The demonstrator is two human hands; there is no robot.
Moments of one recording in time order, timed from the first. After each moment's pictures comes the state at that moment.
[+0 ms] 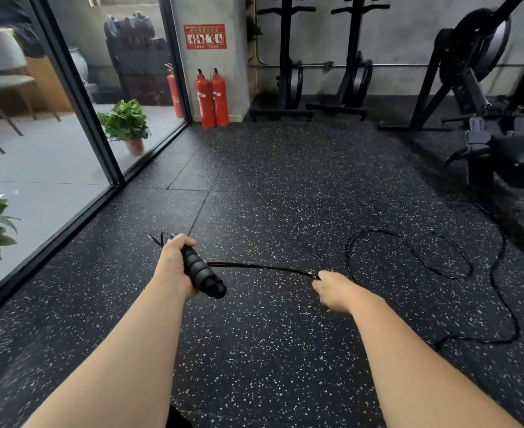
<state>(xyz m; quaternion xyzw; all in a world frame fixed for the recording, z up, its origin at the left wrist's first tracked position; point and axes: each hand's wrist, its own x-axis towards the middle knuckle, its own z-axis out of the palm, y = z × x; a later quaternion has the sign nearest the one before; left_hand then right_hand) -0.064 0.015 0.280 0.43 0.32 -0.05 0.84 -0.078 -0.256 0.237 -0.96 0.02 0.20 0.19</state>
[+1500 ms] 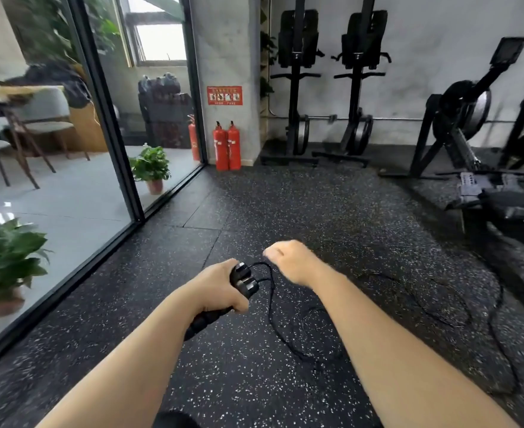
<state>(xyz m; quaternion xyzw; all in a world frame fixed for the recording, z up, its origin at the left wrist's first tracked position) -0.127 0.003 0.401 0.93 -0.03 -0.15 0.34 -0.087 -0.182 0.402 -0.93 -0.12 0.06 0.33</state>
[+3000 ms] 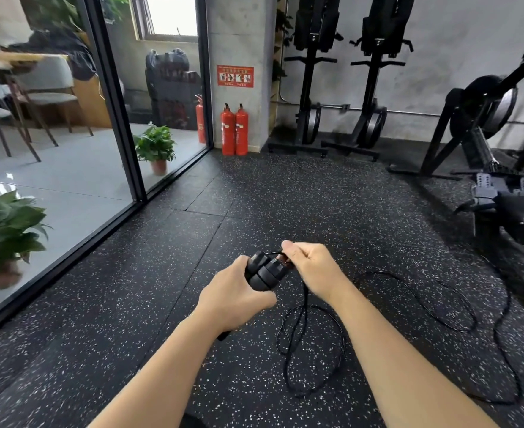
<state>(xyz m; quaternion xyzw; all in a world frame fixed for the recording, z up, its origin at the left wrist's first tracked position) -0.145 -0.018 0.375 0.91 0.01 -0.02 0.41 -0.086 -0.189 0.370 -0.84 -0.13 0.00 0.53</state>
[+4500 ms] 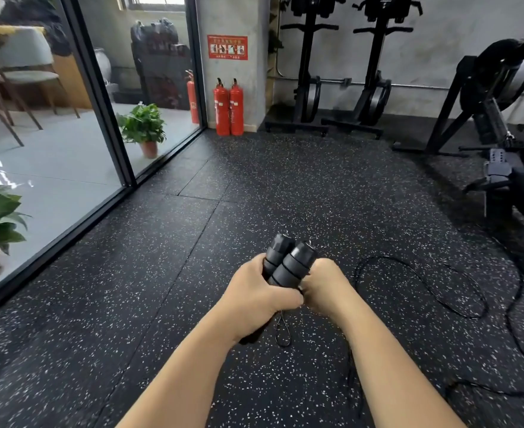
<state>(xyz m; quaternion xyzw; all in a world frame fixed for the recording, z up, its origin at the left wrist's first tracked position) -0.109 -0.056 0.342 0.78 -0.04 -0.09 0.62 -0.067 -0.201 0.330 -0.93 0.02 0.10 0.36</state>
